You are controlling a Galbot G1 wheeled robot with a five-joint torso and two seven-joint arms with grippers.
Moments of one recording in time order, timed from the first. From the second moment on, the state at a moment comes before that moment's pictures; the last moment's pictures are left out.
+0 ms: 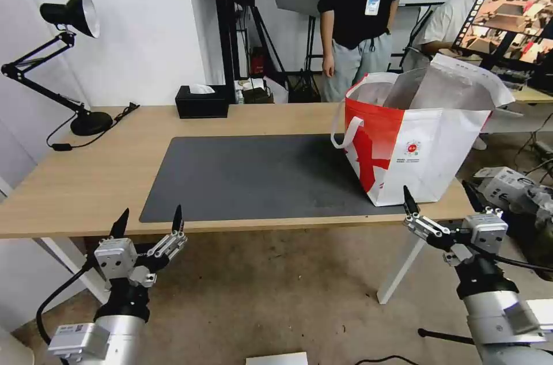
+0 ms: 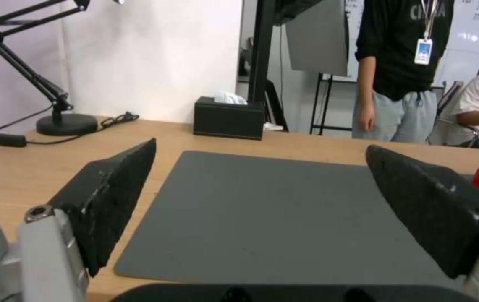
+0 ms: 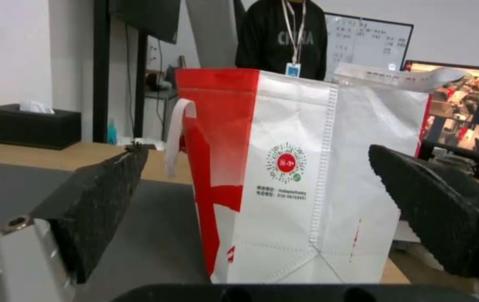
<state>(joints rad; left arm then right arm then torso) 1.88 -1.42 -0.58 -2.50 -0.20 0.01 -0.14 -1.81 1.27 0.73 2.50 0.21 -0.06 0.10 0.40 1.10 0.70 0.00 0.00</state>
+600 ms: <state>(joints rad) 1.87 -1.42 -0.58 -2.50 -0.20 0.02 -0.14 -1.81 1.26 0.73 2.50 0.21 -0.06 0.10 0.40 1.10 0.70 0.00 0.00</state>
